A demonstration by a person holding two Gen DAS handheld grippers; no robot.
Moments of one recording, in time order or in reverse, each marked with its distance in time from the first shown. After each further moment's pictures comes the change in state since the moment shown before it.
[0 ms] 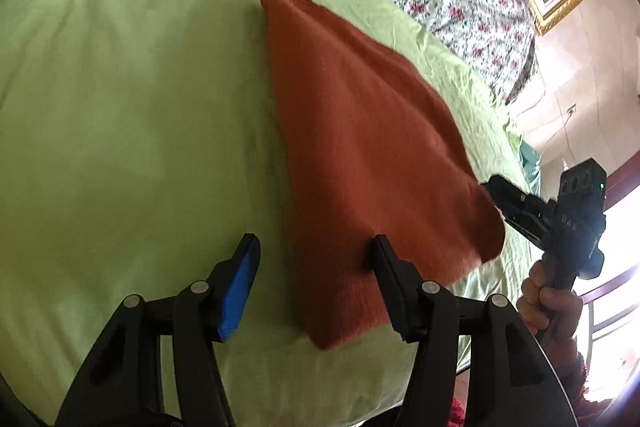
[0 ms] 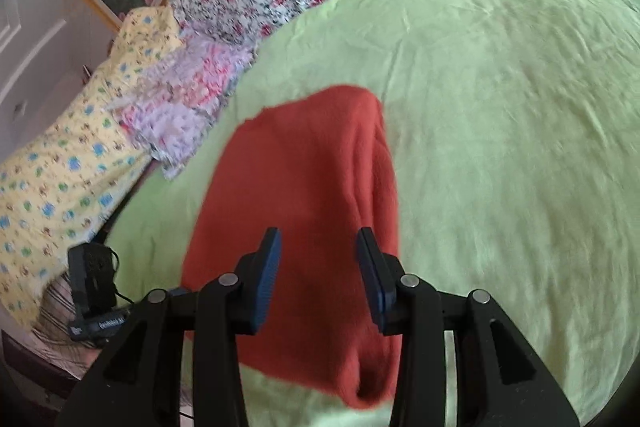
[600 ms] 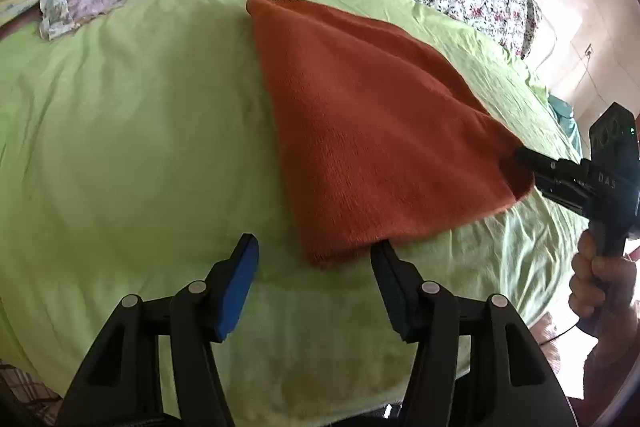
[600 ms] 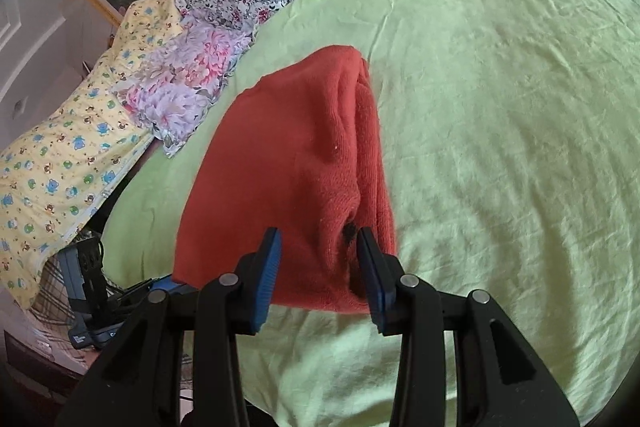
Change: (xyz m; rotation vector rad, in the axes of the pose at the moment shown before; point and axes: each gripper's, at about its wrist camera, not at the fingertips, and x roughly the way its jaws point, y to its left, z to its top) left arm -0.013 -0.026 -0.051 0.203 -0.058 0.201; right arm -0.012 -0.004 -0.036 0.042 0.012 0.052
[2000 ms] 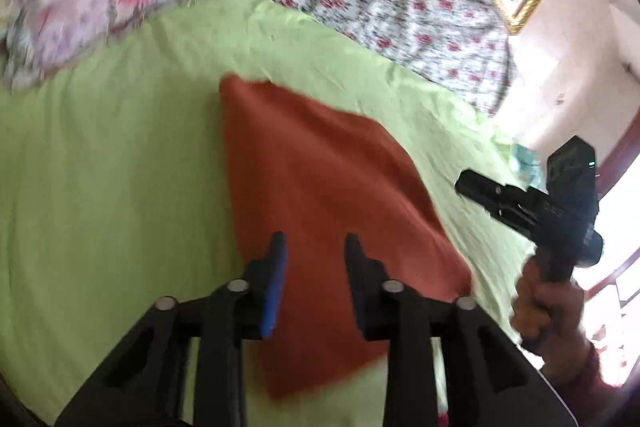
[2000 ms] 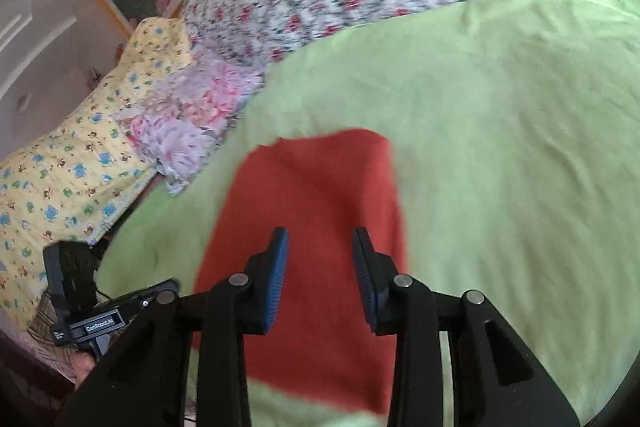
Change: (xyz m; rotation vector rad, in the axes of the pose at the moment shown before) left arm -0.002 0.009 0.107 -0.061 -0.098 -0.144; right arm 0.022 0.033 0.088 -0.056 -0.078 0.012
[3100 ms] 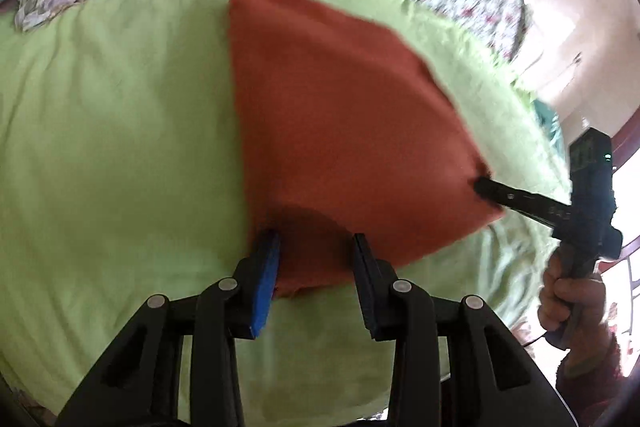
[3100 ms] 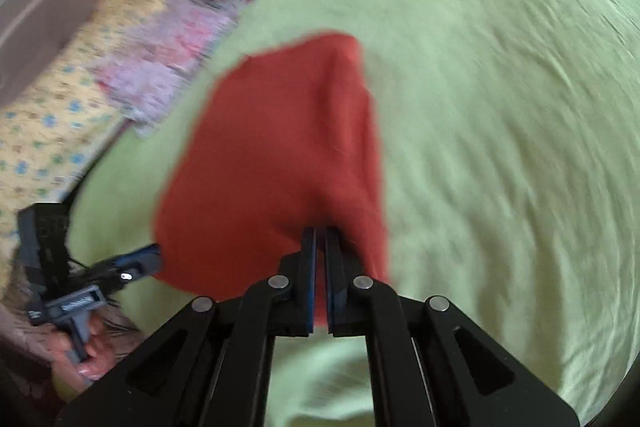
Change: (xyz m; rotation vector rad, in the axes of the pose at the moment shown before) left arm 0.007 0.004 -0.089 0.023 0.157 0.063; right arm -0.012 -0.038 -0.093 0.025 0.139 -0.154
